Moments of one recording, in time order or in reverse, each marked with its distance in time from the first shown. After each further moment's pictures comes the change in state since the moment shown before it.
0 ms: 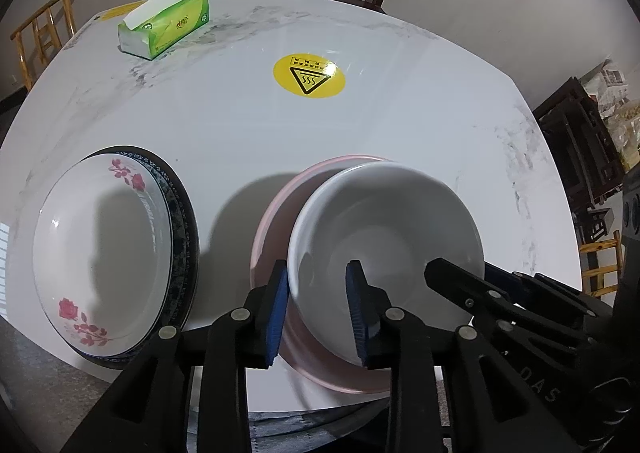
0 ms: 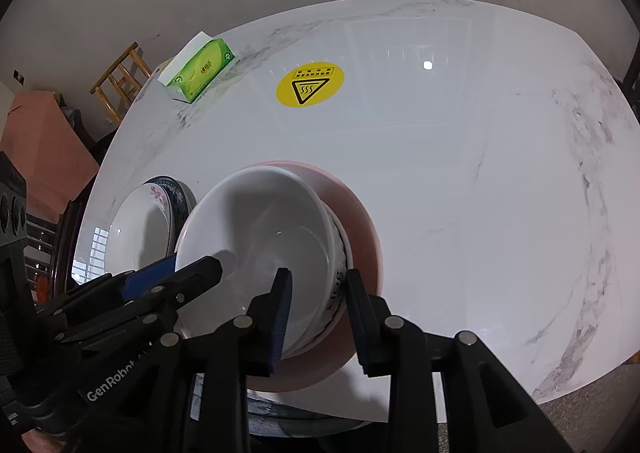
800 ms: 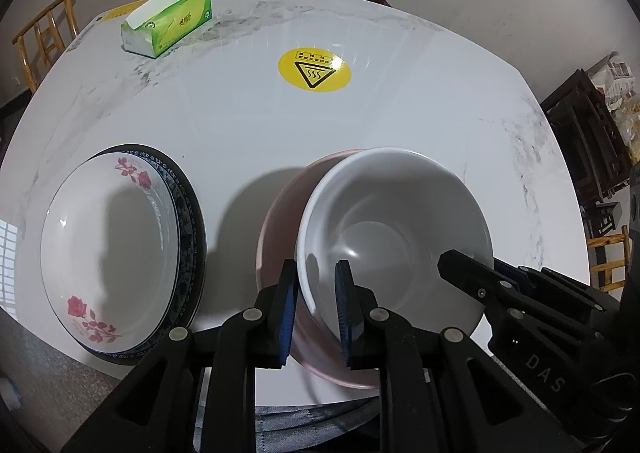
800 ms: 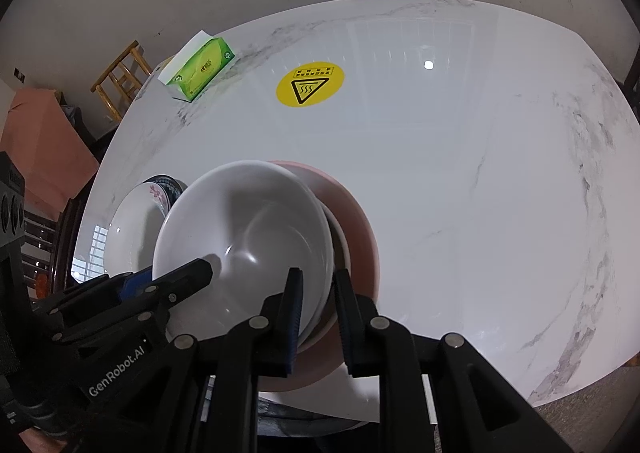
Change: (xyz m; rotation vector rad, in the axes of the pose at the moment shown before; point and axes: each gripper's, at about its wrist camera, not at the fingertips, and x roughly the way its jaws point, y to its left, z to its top) left arm 0.000 -0.003 0.000 0.014 0.026 0.039; right arm 0.000 -0.001 0.001 -0.005 0.004 0.000
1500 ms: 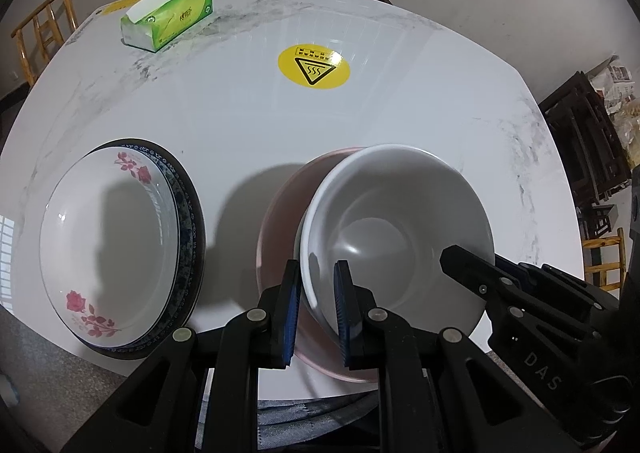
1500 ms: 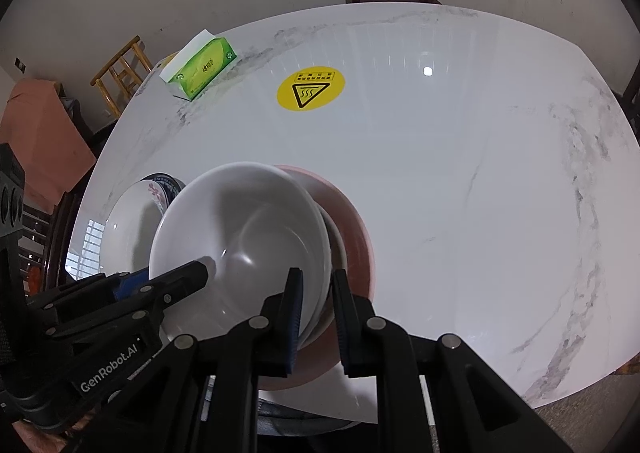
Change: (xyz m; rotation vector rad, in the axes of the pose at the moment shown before) left arm -0.001 0.003 0.003 -0.015 0.023 -0.017; right arm -0.005 0.002 0.002 -0.029 -0.006 -0.022
